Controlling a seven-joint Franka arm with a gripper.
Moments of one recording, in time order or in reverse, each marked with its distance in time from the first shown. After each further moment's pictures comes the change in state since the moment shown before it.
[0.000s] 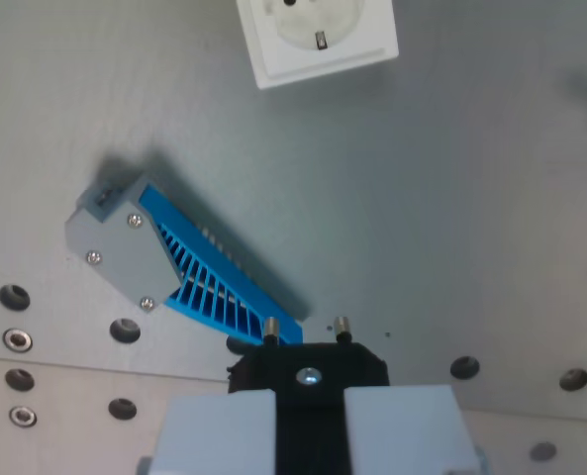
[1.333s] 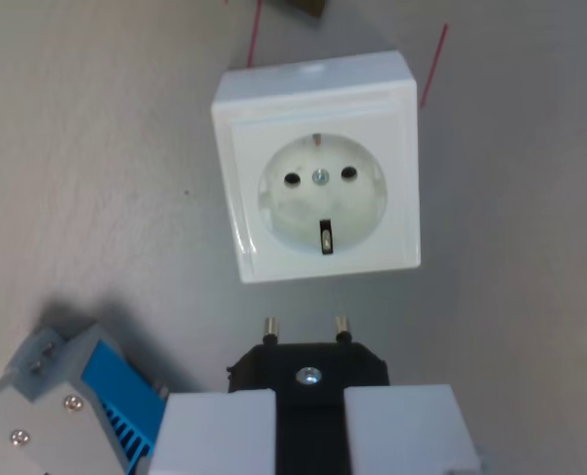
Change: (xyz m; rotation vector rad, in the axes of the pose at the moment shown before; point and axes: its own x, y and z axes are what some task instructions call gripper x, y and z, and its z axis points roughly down) arm 0.047 0.005 0.082 0.015 -0.003 -0.102
